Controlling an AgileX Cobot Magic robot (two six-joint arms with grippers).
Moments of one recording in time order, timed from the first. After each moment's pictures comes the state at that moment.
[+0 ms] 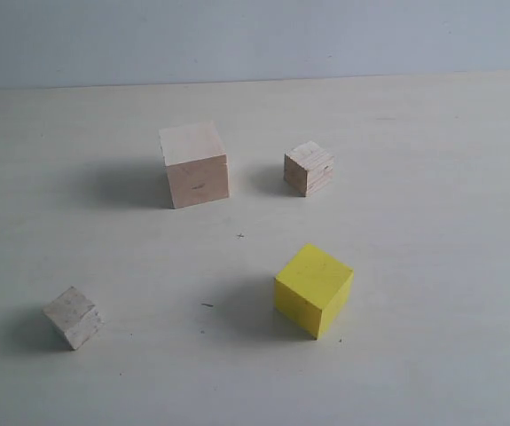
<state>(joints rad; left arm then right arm) -0.03 0.00 -0.02 -0.02 -0.18 -0.14 0.06 0.01 -0.01 -0.01 -0.52 0.14</state>
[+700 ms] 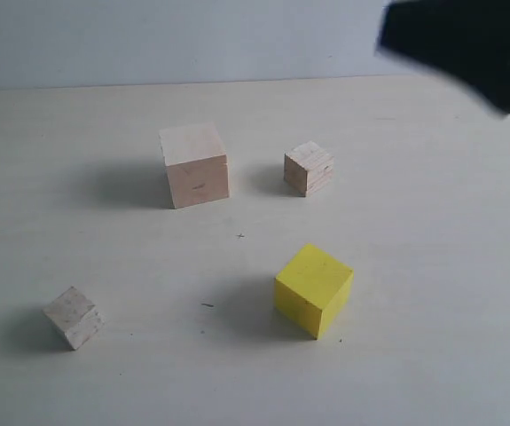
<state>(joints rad) -0.48 0.90 -0.89 -0.09 0.72 0.11 0.41 0.85 -0.64 -1.70 -0.55 2.01</state>
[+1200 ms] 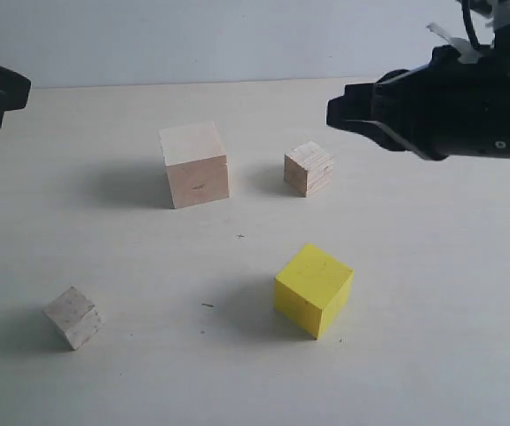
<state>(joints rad) -0.49 1.01 -0.90 -0.13 0.65 0.14 0.41 1.22 -0.66 -1.54 -0.36 1.84</state>
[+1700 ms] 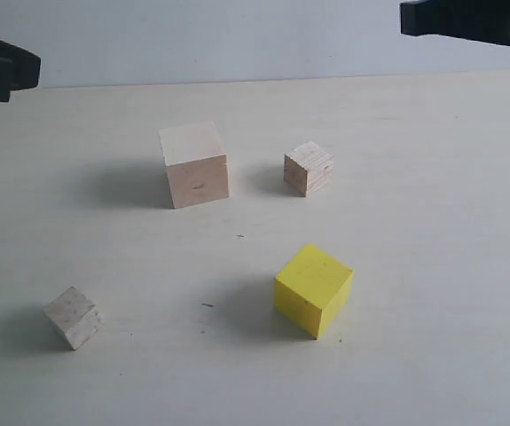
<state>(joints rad) -0.49 1.01 -0.90 -0.19 0.58 0.14 0.41 1.22 -0.83 -1.32 0.20 1.30</state>
